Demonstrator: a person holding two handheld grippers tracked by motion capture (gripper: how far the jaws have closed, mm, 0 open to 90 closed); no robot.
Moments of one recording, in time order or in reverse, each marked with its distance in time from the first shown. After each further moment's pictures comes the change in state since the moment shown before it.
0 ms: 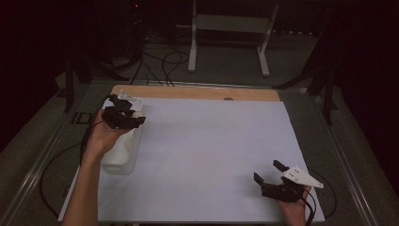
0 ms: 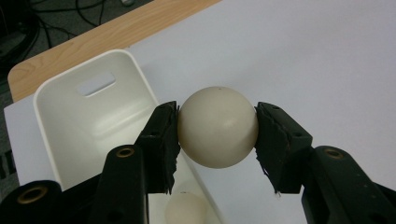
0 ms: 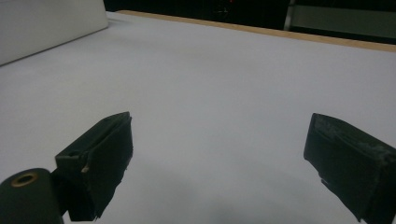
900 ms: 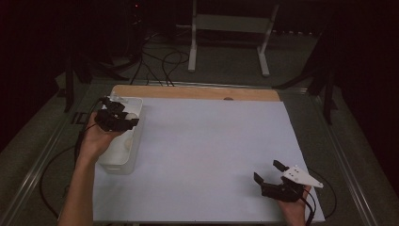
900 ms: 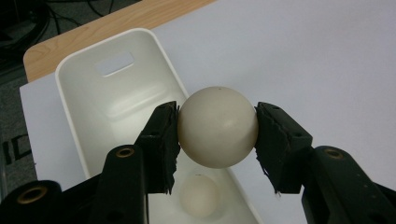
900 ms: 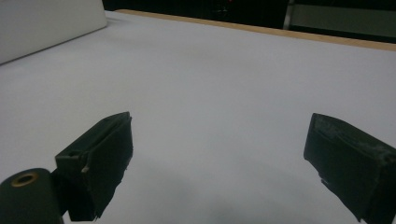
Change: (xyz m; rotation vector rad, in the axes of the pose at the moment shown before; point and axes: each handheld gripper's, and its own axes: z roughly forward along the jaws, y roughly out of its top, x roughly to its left) left arm 0.012 -0.016 -0.005 0.004 0.024 -0.040; right arm 0.000 0.000 0.001 0.002 -0.004 0.002
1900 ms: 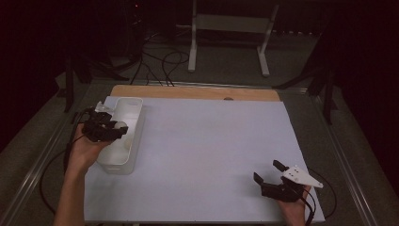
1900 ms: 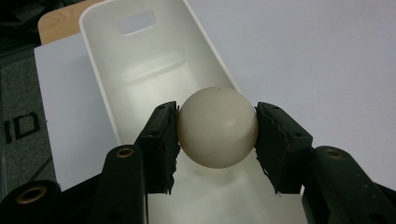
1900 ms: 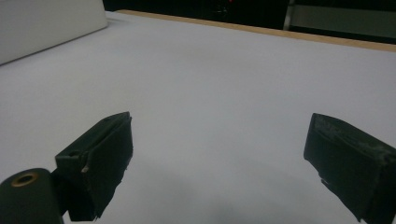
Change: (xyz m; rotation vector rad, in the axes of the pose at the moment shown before) left arm 0.013 -0.040 -0.012 -0.007 0.019 -0.068; right arm 0.000 0.000 0.000 -0.001 0.000 -0.003
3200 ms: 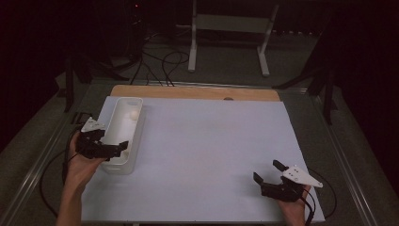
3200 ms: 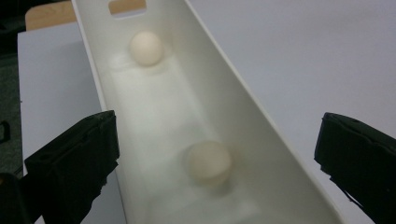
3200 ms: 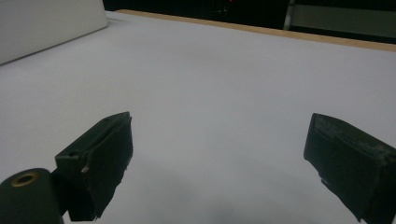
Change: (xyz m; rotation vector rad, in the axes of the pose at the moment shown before) left arm -0.002 -0.049 -0.005 -0.141 -0.060 -0.055; right arm 0.000 0.000 0.001 0.003 0.001 0.001
